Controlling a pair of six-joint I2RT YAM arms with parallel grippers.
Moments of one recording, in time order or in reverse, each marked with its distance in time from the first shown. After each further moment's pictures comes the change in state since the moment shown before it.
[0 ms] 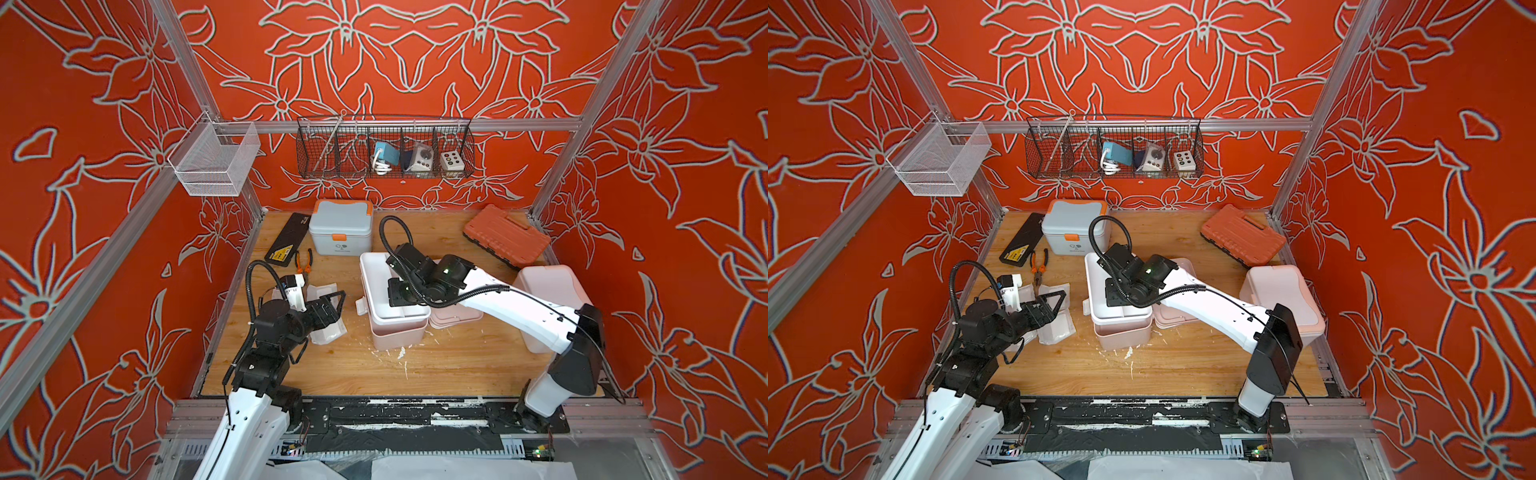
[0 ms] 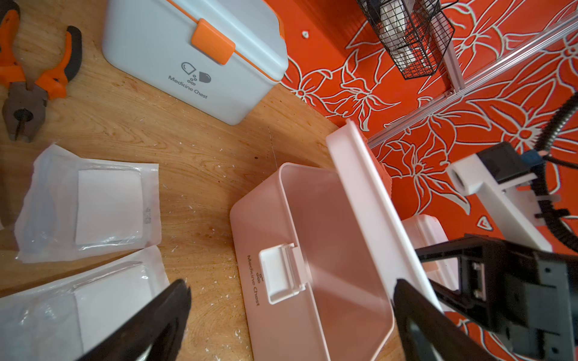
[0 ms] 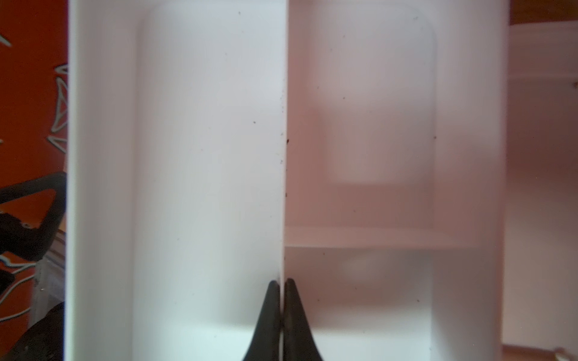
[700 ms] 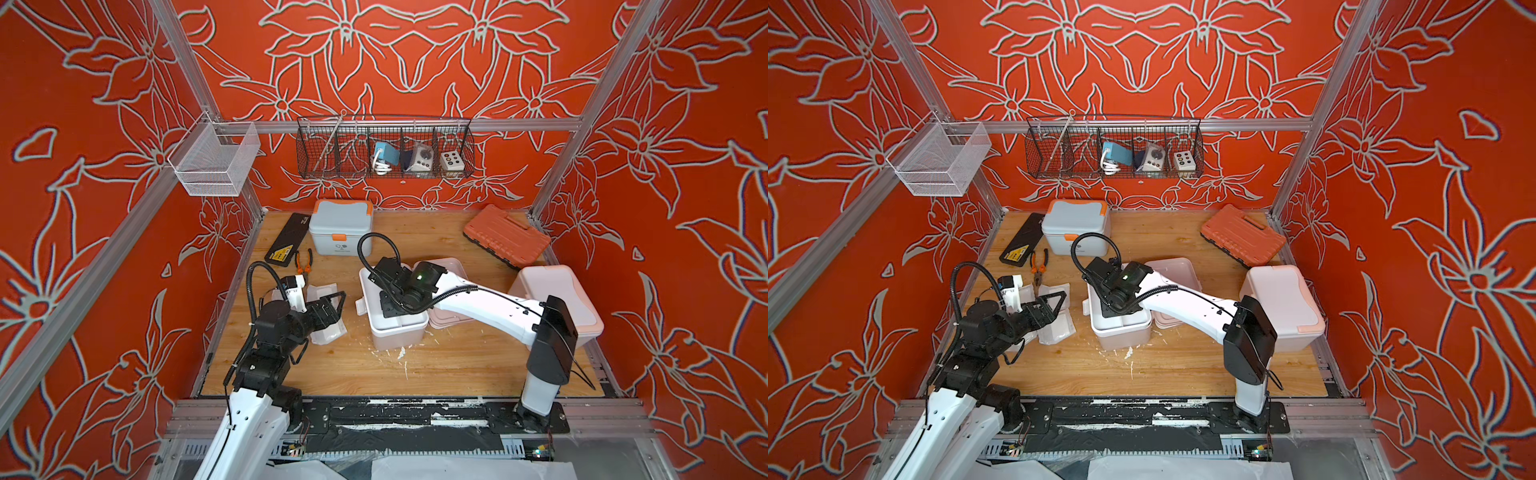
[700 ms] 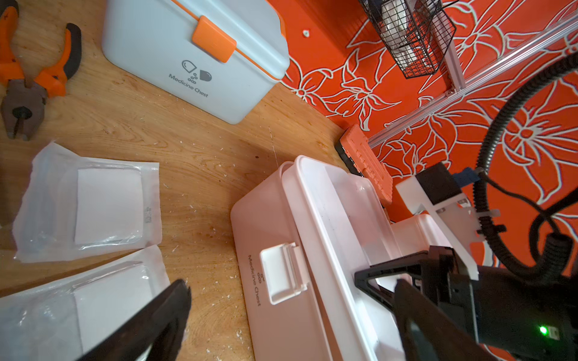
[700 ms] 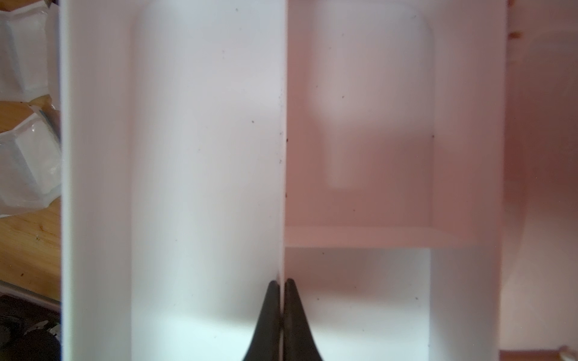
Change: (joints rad) left arm 0.000 -0.002 -0.016 0.016 0.003 0.000; right arm 0.048 0.126 0.036 -0.071 0.096 0.018
